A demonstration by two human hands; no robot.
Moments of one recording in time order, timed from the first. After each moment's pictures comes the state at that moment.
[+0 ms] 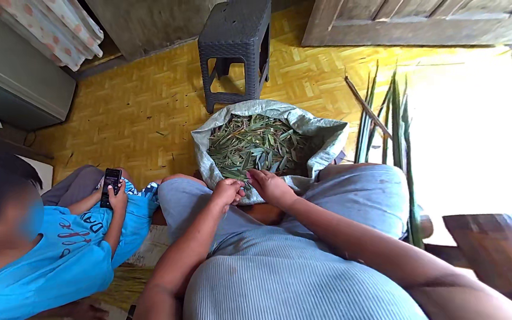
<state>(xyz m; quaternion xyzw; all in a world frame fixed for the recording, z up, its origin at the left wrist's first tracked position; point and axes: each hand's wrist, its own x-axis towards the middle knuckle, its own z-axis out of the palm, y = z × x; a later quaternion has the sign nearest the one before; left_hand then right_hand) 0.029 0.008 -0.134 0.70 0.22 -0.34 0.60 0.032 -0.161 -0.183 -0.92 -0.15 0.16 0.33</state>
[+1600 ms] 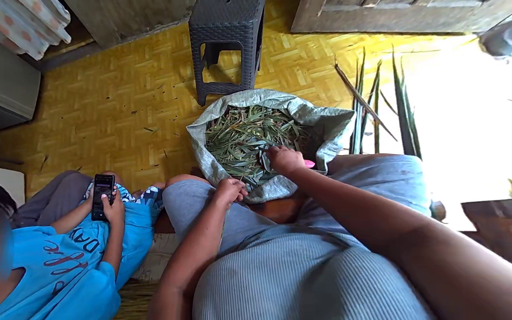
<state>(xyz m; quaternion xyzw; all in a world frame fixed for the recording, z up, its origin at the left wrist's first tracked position) 0.056 0.047 -0.180 0.70 0.20 -0.40 0.56 0.113 -0.154 -0.220 -0.95 0.08 0.27 0.15</state>
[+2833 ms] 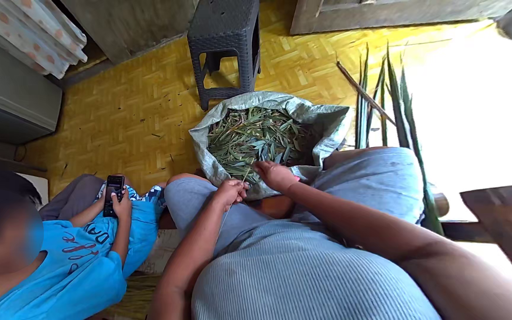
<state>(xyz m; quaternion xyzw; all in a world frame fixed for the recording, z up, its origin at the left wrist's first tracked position) 0.033 0.040 -0.173 0.68 0.15 -0.40 0.59 0.055 -0.151 -0.217 -0.93 -0.05 0.23 0.27</state>
